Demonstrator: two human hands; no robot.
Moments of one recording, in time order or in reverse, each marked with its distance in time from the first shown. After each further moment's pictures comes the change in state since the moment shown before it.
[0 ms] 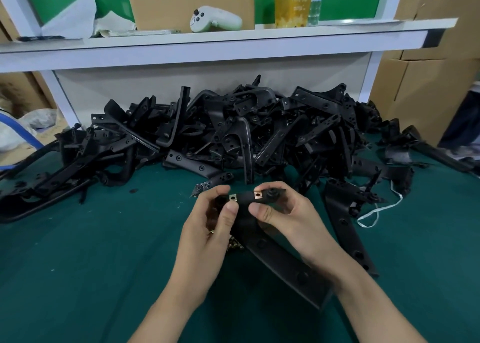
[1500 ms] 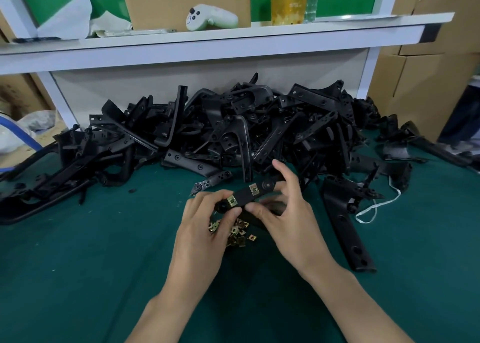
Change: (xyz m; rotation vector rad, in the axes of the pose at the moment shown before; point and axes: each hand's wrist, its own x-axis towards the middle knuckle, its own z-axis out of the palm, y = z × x) left_hand 0.007 -0.020 -0.003 0.454 0.055 0.285; right_hand 0.002 0.027 0.002 -0.479 0.203 -0.159
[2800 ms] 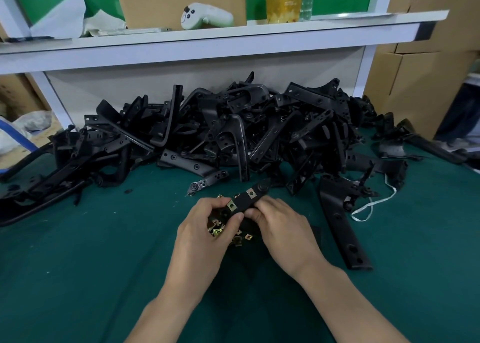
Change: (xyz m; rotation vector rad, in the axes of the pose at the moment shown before) left_hand -0.005 0.004 0.004 -0.092 -0.066 -0.203; right_hand -0.002 0.007 0.005 -0.618 -0.153 -0.080
